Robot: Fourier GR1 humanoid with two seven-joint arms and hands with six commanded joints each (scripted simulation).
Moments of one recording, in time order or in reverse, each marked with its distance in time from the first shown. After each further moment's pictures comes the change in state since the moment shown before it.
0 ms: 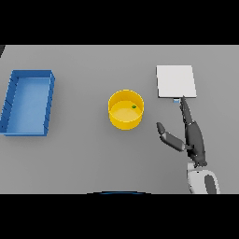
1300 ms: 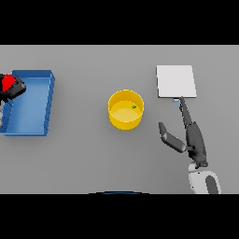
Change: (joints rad) left arm 0.804 0.234 -0.039 -0.785 0.471 0.384 0.447; right arm 0.007 -0.026 0.014 -0.015 0.020 0.015 0.012
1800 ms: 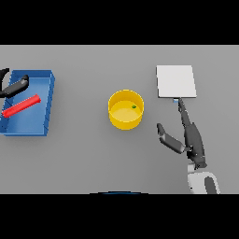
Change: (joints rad) left arm 0.012 0.042 0.012 -0.027 0.083 -0.155 -0.040; right arm 0.009 0.006 0.014 -0.010 0.020 -0.006 0.021
